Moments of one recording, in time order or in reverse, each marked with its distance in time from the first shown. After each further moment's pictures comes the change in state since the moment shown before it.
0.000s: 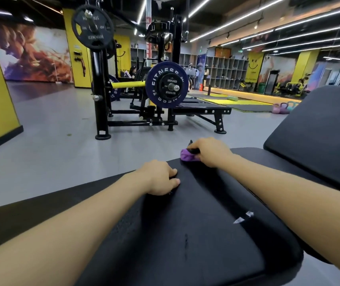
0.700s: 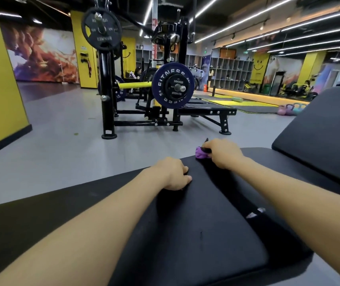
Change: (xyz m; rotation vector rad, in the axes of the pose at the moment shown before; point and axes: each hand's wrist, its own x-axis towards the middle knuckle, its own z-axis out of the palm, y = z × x) left_hand -0.003 0.002 -0.003 0.048 -0.010 0.015; right_hand -0.008 -0.008 0.003 -0.042 0.037 0.092
